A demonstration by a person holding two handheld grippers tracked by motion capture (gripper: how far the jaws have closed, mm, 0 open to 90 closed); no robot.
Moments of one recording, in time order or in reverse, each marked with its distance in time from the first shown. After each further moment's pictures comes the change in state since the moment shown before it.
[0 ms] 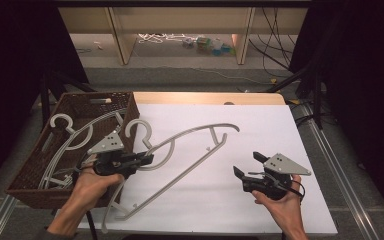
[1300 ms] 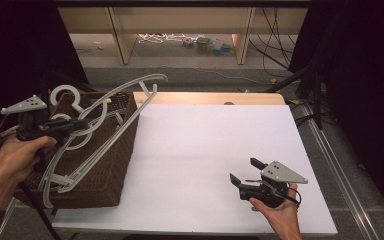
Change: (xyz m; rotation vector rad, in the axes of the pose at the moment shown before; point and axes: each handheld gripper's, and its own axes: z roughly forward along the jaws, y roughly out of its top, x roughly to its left) left arm 0.101 0.036 -0.115 -0.023 0.279 -0.129; right arm 0.011 -0.016 0.001 -0.018 0.038 0.032
